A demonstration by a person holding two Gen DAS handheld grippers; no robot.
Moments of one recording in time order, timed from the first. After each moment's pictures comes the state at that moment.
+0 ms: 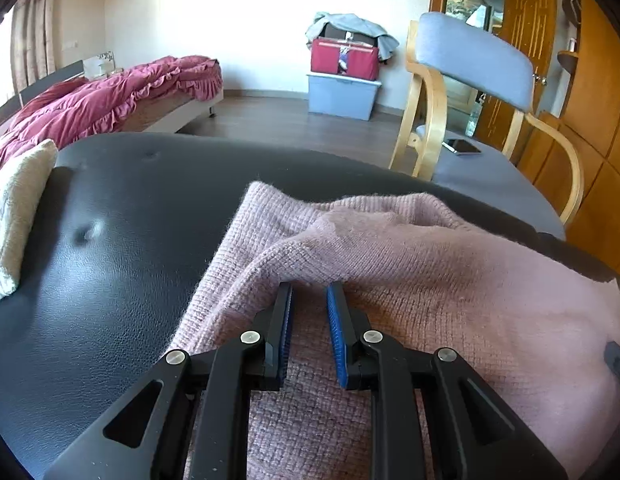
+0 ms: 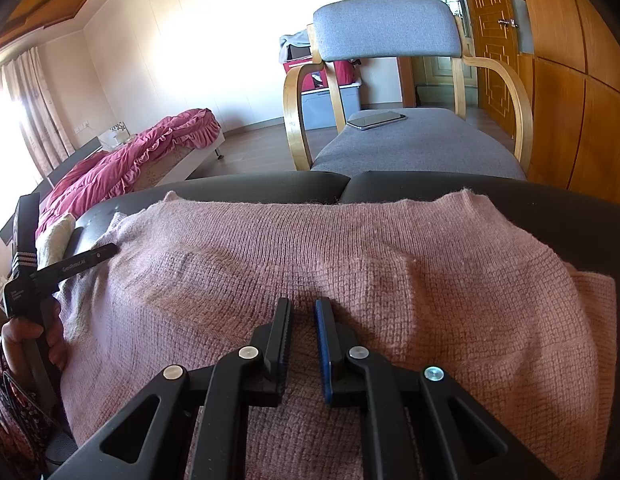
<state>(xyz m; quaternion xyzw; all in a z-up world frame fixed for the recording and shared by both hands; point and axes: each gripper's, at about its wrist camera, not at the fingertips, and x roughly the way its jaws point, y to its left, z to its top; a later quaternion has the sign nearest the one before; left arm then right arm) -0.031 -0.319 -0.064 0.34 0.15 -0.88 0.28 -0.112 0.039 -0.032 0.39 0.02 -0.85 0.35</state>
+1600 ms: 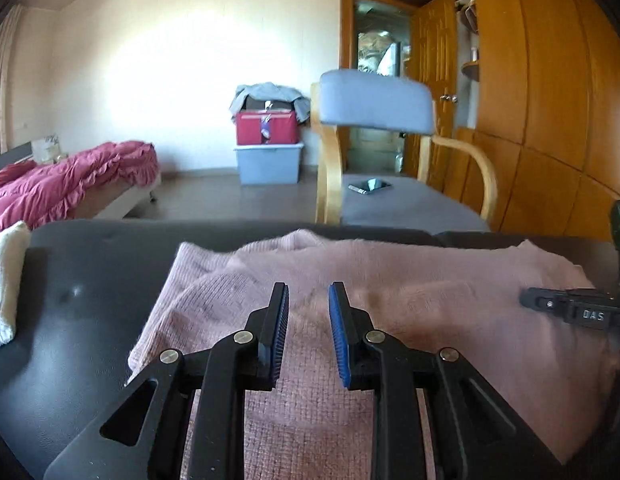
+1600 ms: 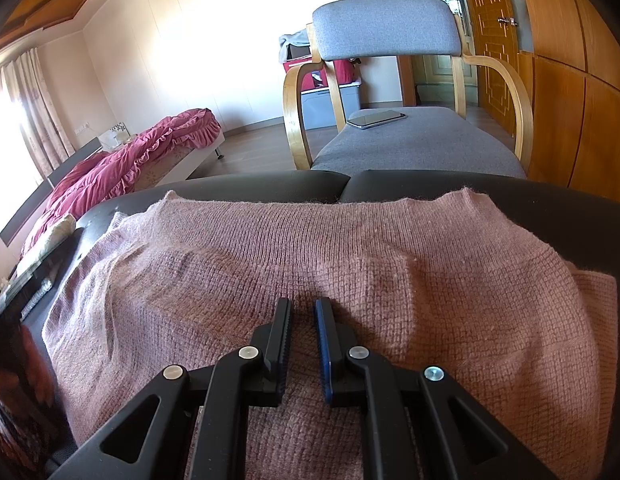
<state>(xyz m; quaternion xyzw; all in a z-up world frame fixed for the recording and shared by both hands) 0.006 -0.249 -0.044 0.26 0.07 -0.95 0.18 -0.115 0.041 -0.032 0.39 0.02 -0.85 0.35</state>
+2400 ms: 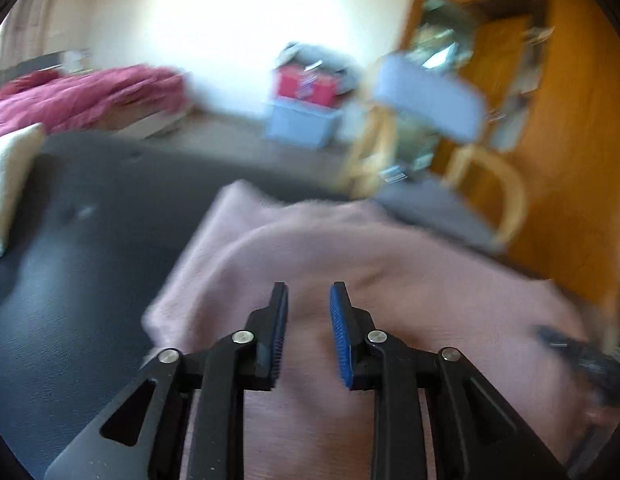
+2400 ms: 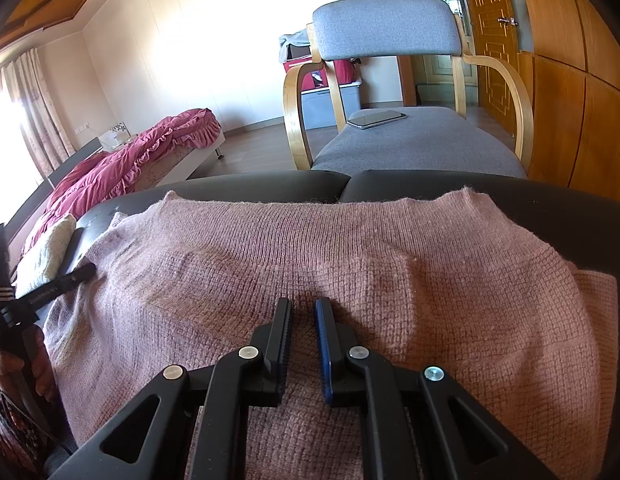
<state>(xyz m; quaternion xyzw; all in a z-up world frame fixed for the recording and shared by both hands) 0.022 -0.282 -0.054 0.25 0.19 -0.94 0.15 -0.115 0.041 -0.033 0.39 0.02 -0.85 0.35</state>
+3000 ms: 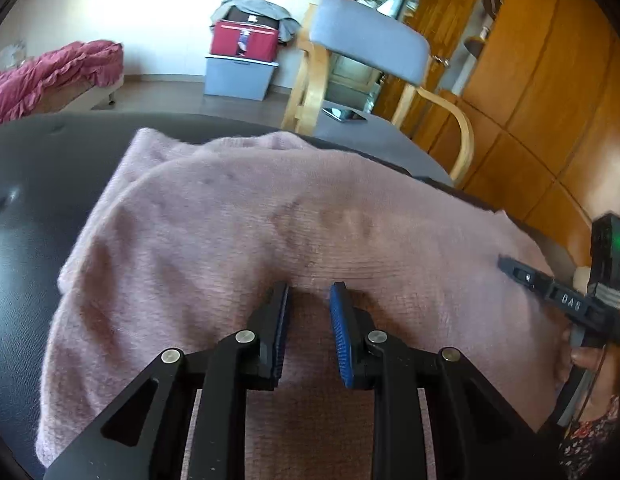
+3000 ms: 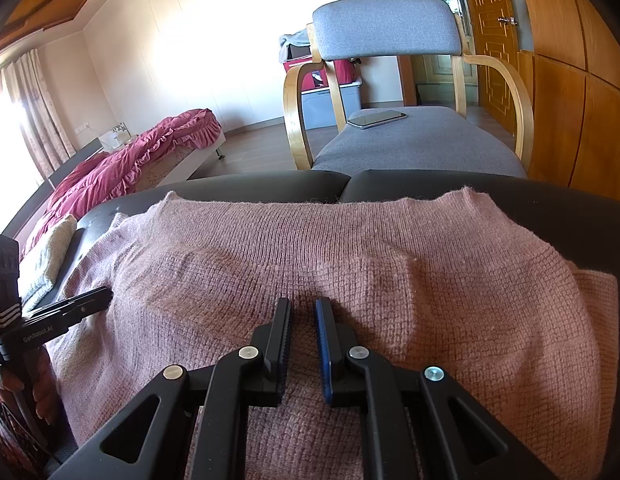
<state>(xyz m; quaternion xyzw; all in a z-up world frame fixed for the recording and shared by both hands) -0.002 -0.273 -0.078 0.35 0.21 -0.91 0.09 -0.115 0.041 -0.033 0.39 0.02 -0.85 0.36</state>
